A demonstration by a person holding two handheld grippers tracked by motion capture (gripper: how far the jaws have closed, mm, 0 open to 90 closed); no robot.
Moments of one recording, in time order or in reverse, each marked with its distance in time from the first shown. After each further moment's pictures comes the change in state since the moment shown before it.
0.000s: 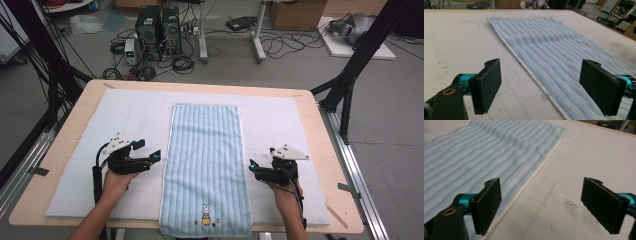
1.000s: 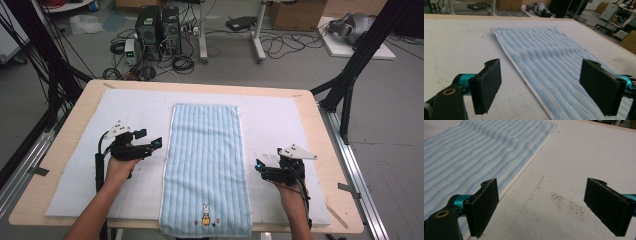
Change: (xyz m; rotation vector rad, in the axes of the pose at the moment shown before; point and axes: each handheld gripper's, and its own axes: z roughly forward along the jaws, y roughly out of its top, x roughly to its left) left arm 0.013 0.026 0.029 -0.009 -0.013 -0.061; right arm -0.015 -0.005 -0.006 0.004 -0.005 0.036
